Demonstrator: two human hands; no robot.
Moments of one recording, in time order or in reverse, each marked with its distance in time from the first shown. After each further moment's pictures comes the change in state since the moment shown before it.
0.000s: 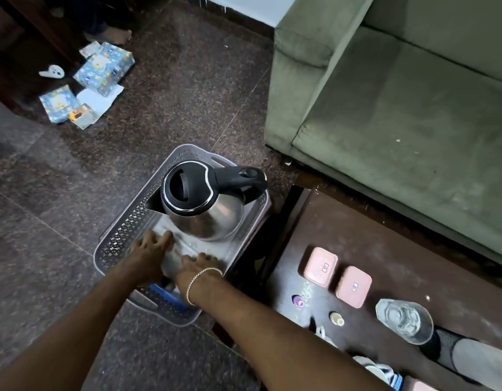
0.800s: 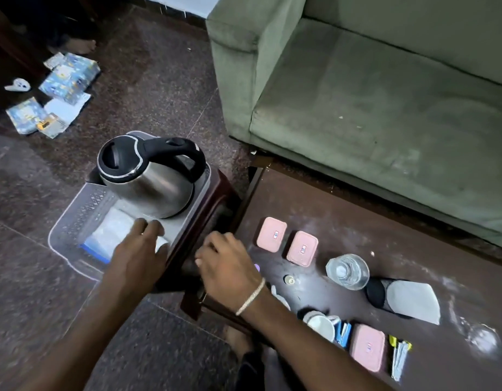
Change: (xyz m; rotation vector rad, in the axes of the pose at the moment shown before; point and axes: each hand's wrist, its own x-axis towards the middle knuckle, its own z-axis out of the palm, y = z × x) left_hand -0.131 0.155 -0.005 -0.234 0.635 0.108; right_hand -0.169 0.097 0.056 0.246 0.920 -0.088
